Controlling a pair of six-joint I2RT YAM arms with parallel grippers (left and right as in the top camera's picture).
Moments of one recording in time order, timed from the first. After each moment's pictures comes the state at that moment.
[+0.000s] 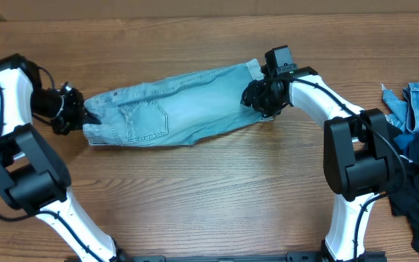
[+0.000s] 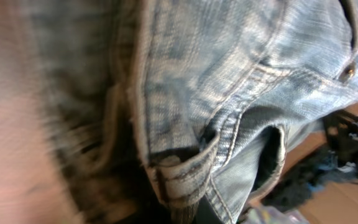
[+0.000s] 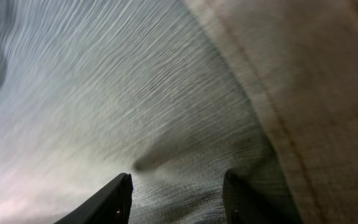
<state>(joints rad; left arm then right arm) 0.44 2.16 1.82 -1.49 0.51 -0.10 0.24 2.14 1.49 -0.60 -0.33 0.55</state>
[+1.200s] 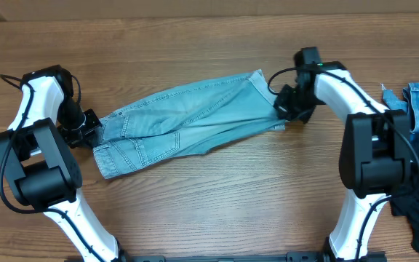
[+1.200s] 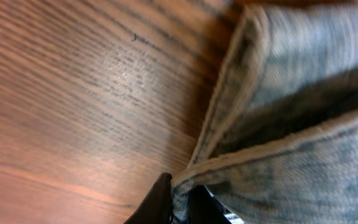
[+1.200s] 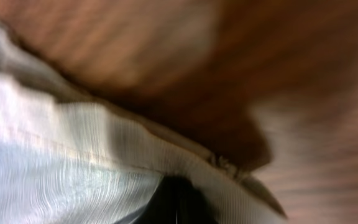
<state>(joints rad) 0.32 2.14 1.59 -1.26 0.02 -0.31 0.08 2.13 1.51 -0.90 -0.22 0.66</state>
